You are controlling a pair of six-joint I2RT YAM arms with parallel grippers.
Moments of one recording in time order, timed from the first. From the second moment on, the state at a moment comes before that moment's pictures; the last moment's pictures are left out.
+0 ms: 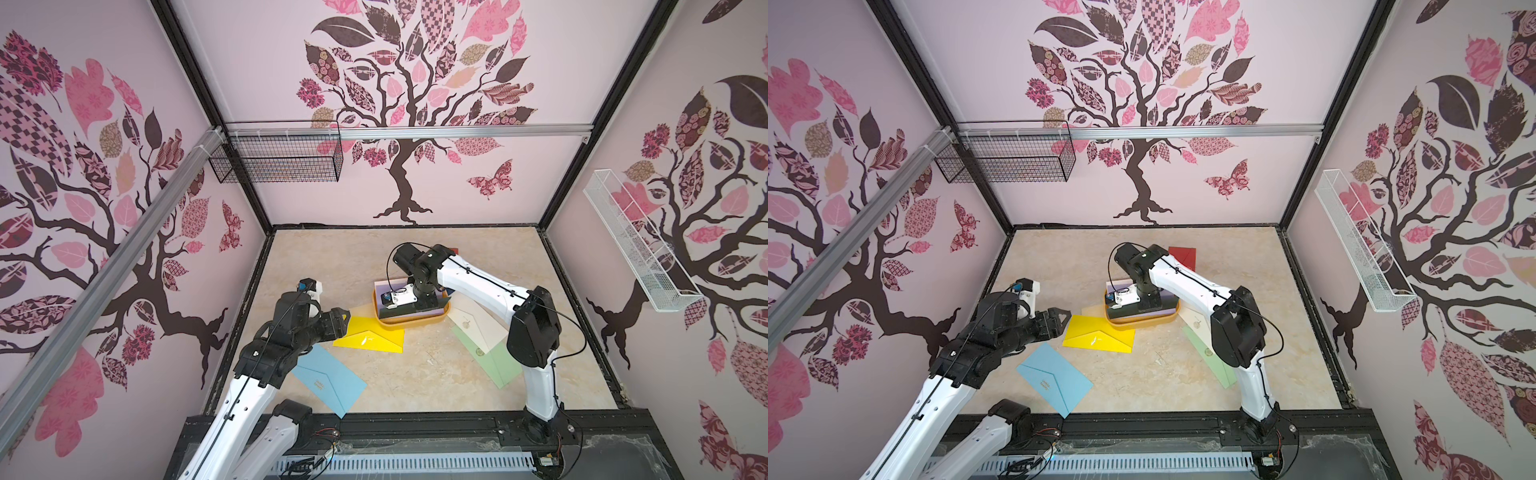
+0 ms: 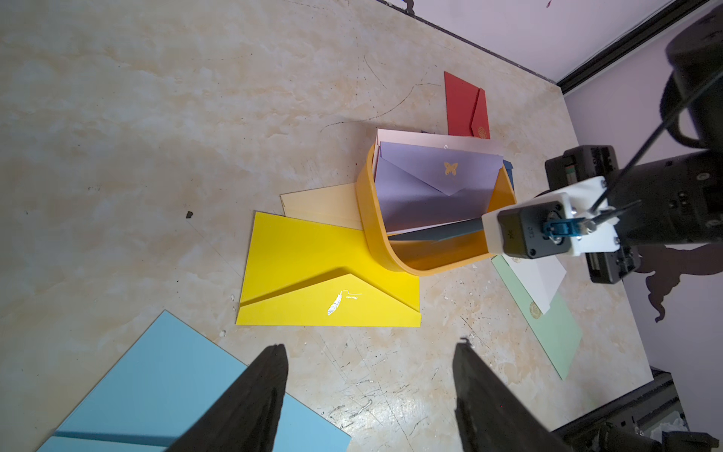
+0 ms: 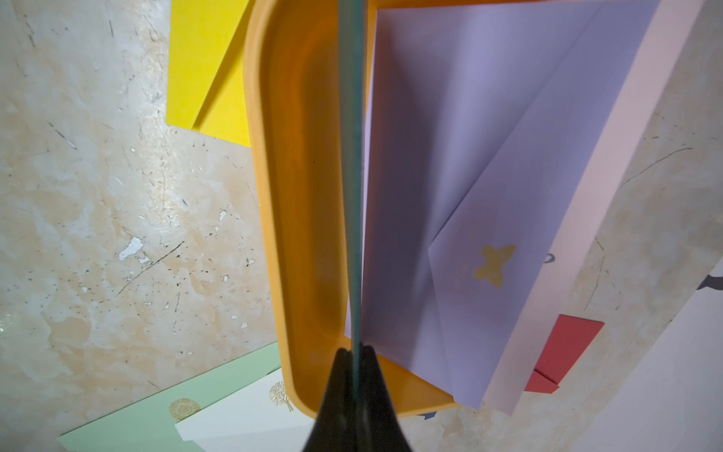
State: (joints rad) left arm -0.31 0.73 0.82 -0.79 0.14 -0.45; right arm 0.77 2.03 1.85 -1.22 0.06 -1.01
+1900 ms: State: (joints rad) left arm -0.31 0.78 0.82 -0.84 0.06 -0.56; right arm 0.70 1.95 1.92 -0.88 0.15 -0.40
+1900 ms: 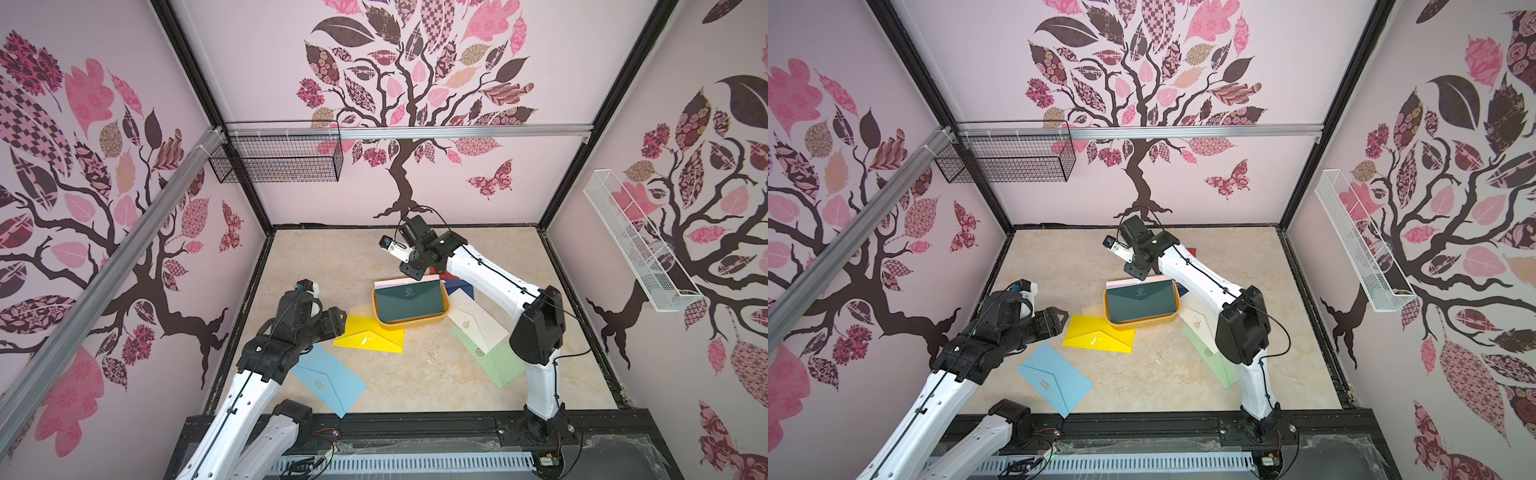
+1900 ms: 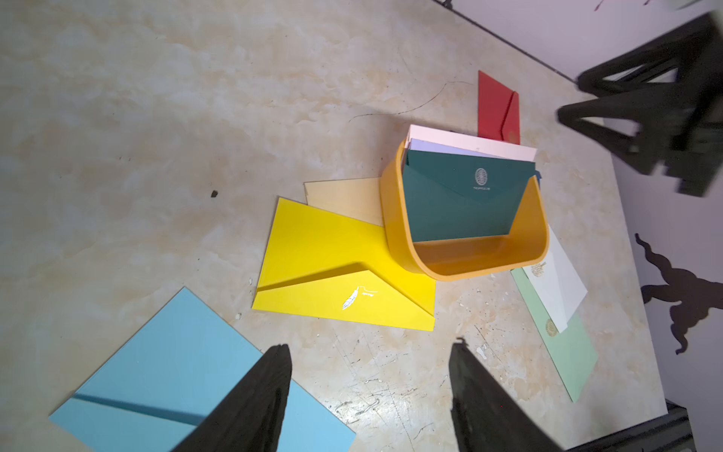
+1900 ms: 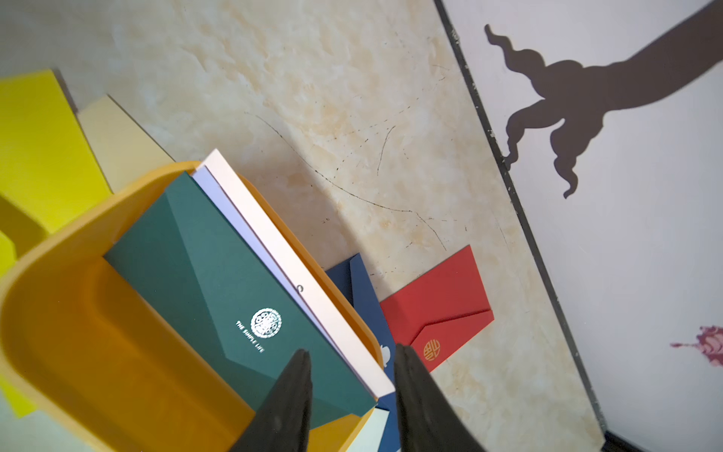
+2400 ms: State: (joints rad) left arm -0.34 0.82 0.59 -0.97 -0.01 -0.94; right arm 0.79 1.24 1.05 -0.51 -0.25 0.24
